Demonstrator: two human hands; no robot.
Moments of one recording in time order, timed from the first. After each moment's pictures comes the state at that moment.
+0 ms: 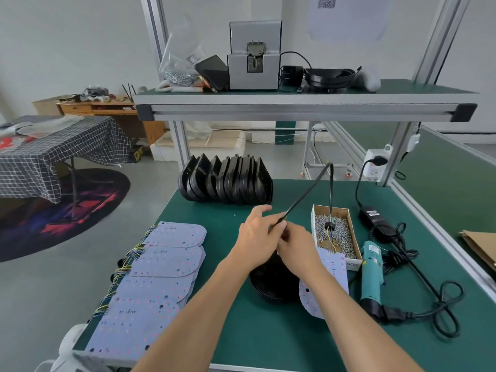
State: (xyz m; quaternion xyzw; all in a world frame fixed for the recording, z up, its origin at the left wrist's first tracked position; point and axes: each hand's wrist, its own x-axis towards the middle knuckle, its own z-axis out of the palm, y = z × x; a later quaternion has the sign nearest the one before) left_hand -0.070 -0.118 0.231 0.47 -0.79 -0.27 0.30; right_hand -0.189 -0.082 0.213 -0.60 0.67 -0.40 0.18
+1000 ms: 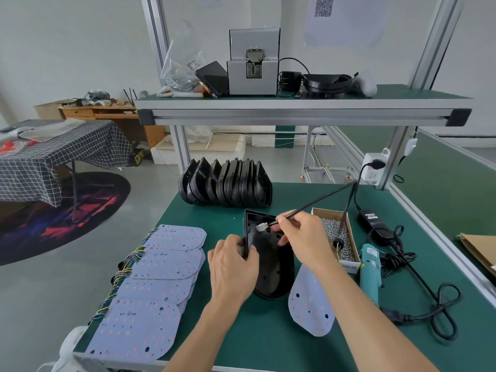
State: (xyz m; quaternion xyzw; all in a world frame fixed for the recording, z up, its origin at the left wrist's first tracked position) left_hand -0.037 -0.073 0.198 0.61 -0.65 -0.17 0.43; right_hand -0.207 -0.084 0.236 -0.55 0.61 -0.51 0.26
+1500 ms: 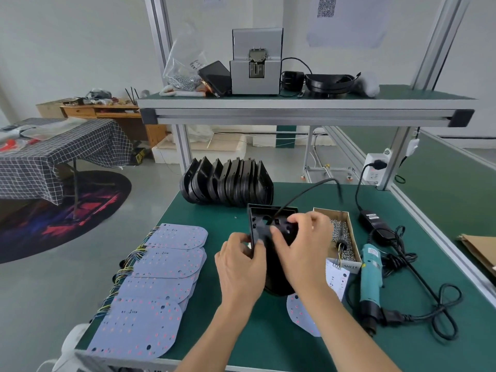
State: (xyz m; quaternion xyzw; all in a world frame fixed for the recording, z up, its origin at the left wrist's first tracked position) left_hand -0.050 -0.054 0.215 0.59 -0.59 -0.23 0.50; right_hand -0.177 -0.056 0.221 -0.54 0.68 -0.50 -0.07
